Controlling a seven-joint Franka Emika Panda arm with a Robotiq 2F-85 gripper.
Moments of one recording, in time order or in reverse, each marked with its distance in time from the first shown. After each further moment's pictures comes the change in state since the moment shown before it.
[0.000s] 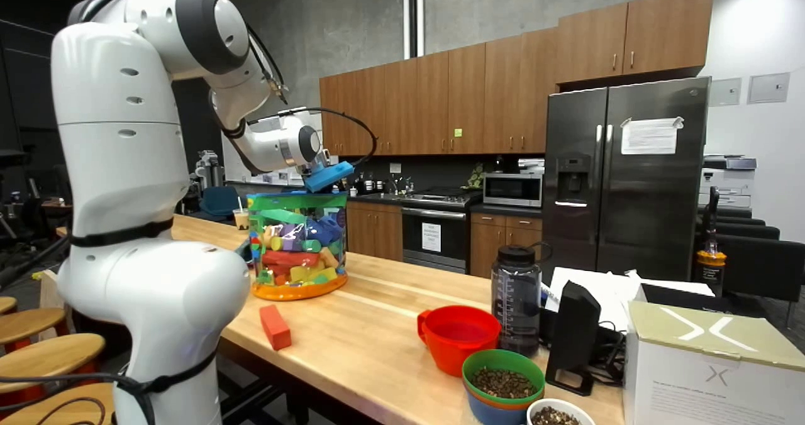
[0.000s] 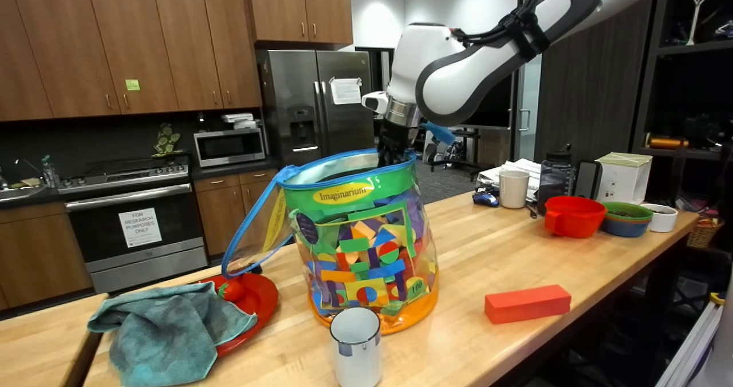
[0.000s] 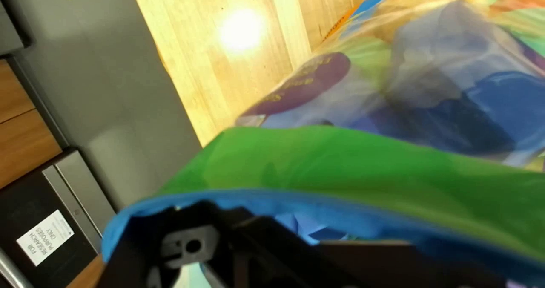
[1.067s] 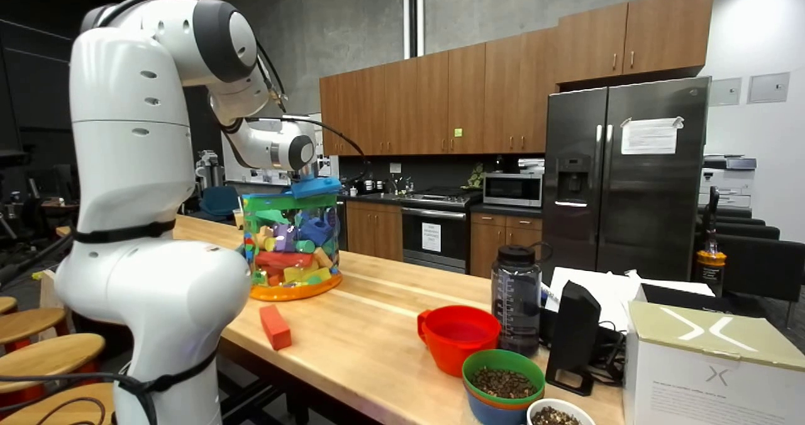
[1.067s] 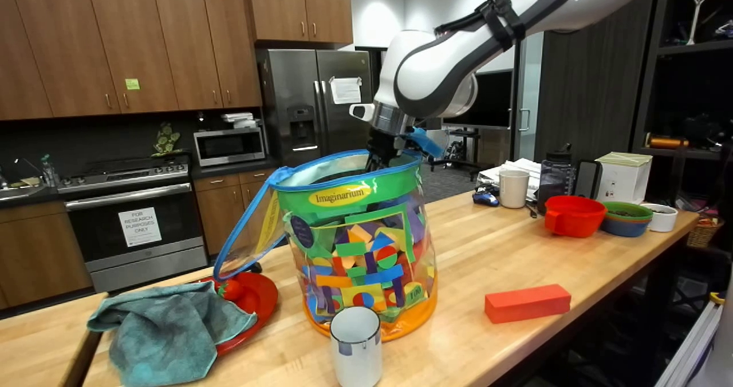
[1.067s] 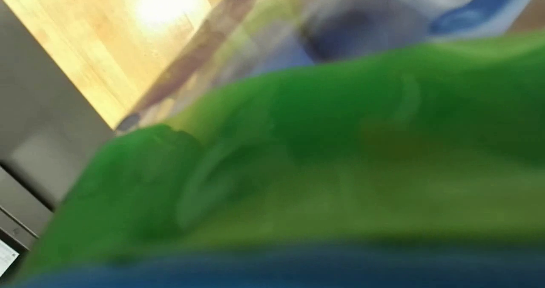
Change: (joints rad) arm 0.031 0.063 0.040 0.044 0.306 -0.050 -0.065
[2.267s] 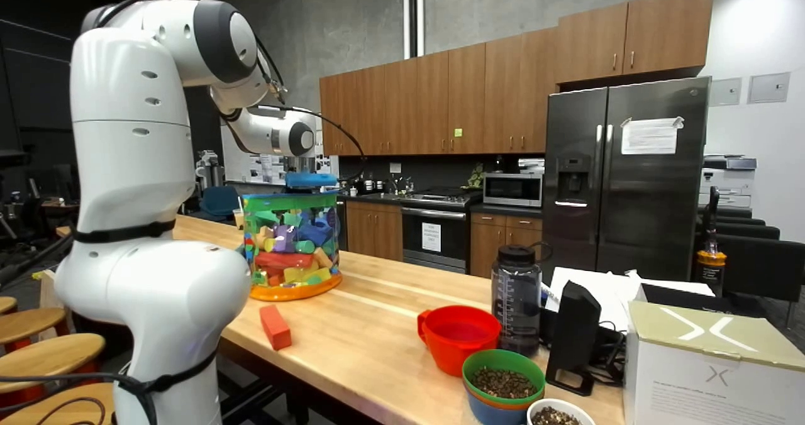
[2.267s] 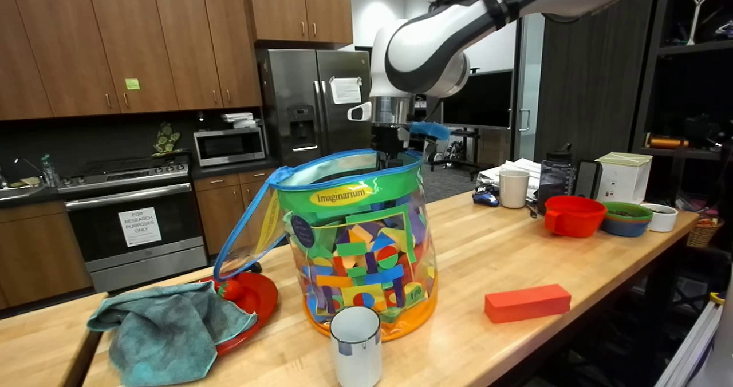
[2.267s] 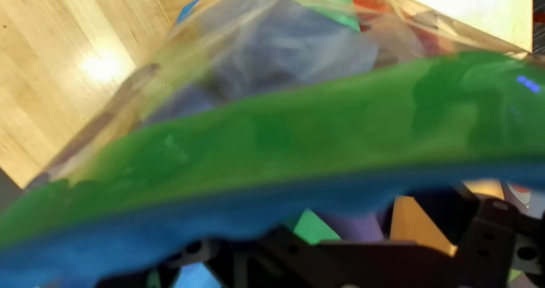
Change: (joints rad) arm 0.002 0.003 0.002 0.102 0.018 -0.353 0.024
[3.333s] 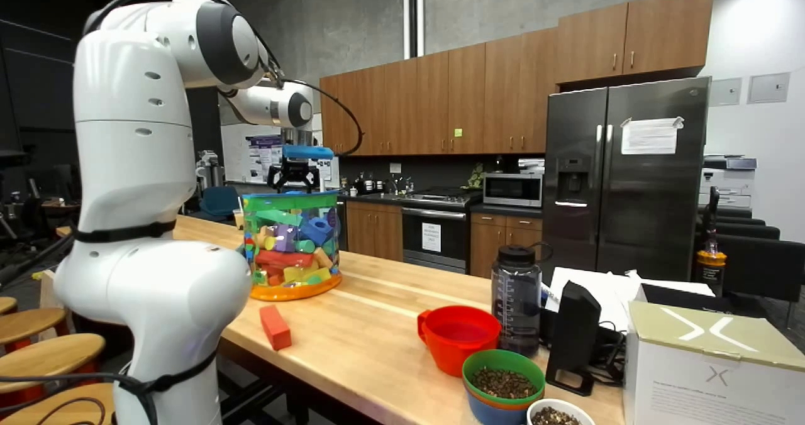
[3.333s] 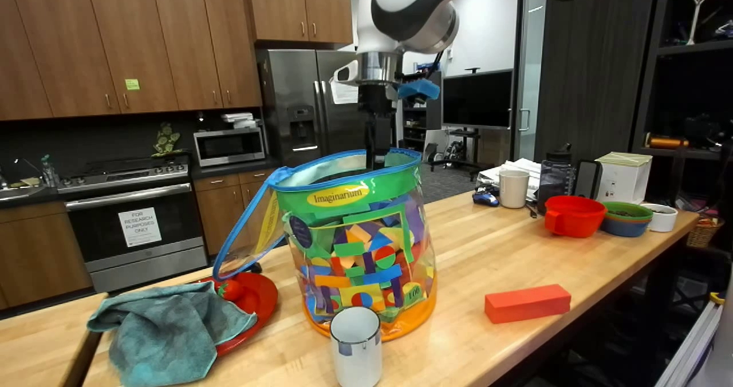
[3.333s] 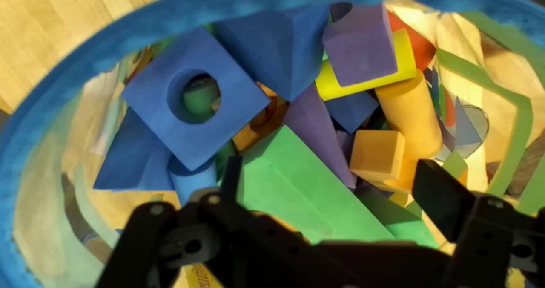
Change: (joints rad) arm 0.005 0.010 0.005 0.207 -0.001 -0.212 0.018
